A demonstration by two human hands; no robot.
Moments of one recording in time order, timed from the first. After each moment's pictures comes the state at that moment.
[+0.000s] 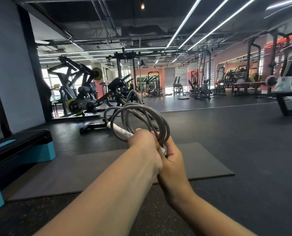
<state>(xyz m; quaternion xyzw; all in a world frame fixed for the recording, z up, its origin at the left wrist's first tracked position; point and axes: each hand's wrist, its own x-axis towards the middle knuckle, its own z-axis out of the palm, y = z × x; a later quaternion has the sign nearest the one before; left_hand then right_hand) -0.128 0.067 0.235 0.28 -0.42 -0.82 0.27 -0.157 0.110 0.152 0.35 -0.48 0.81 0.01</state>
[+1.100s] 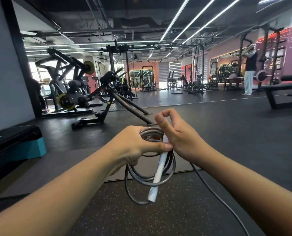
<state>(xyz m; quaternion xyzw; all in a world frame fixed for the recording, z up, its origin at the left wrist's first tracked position) -0.105 0.046 0.222 0.04 -0.85 -0.51 0.11 -0.205 0.175 0.201 0.42 -0.75 0.51 0.08</state>
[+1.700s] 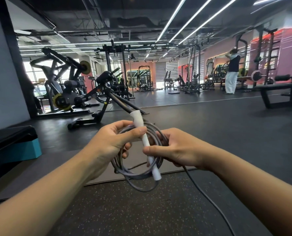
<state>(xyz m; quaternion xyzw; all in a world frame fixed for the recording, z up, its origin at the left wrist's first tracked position) -0.101 0.015 0.210 0.01 -0.75 -0.63 0.20 -0.197 0.195 0.200 0.50 -0.74 0.44 -0.11</state>
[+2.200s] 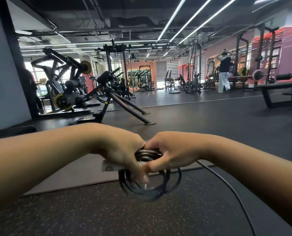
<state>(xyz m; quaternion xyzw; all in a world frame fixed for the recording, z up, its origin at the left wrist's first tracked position) -0.104 0.031 0.259 -0.02 -0.98 -0.11 -0.17 -0.191 0.184 0.224 0.60 -0.78 0.16 -0.08</state>
